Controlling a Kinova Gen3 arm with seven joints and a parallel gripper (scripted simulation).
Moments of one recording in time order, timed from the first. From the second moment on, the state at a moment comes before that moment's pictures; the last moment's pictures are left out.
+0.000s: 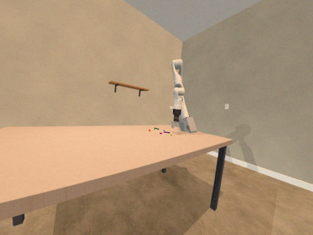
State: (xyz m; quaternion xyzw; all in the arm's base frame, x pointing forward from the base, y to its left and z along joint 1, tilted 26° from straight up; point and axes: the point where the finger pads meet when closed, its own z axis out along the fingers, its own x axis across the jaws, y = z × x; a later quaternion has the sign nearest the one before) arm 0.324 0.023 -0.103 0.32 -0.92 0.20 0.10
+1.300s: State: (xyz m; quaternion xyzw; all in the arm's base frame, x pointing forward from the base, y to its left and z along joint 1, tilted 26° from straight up) arm 0.323 0.022 -0.103 0.31 -0.92 0.20 0.09
